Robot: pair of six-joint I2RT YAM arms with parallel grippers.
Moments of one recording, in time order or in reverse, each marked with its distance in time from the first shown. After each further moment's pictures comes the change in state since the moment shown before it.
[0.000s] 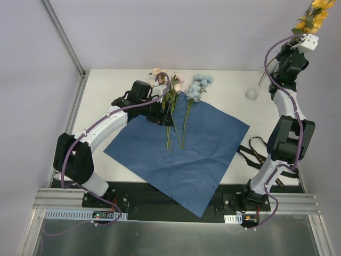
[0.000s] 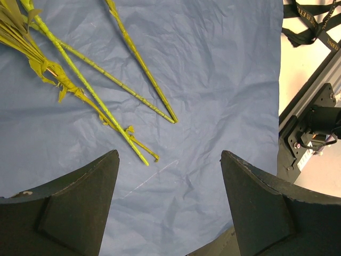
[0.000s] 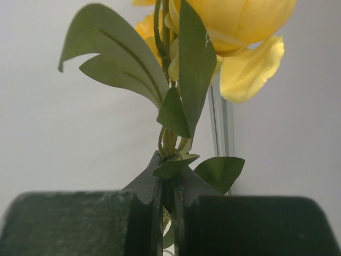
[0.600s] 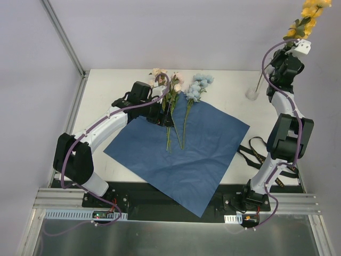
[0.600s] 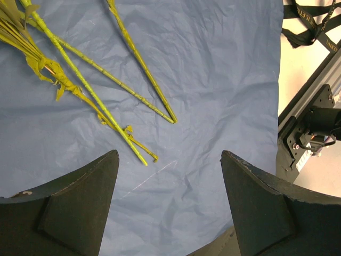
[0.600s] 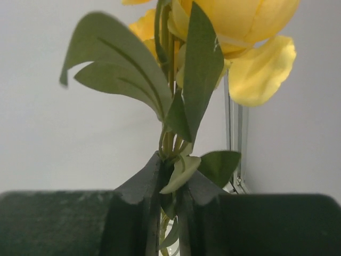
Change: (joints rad) left arm -0.002 -0.002 -0.020 0.019 0.001 -0.014; right arm 0.000 0.027 -0.048 0.001 -0.074 0.023
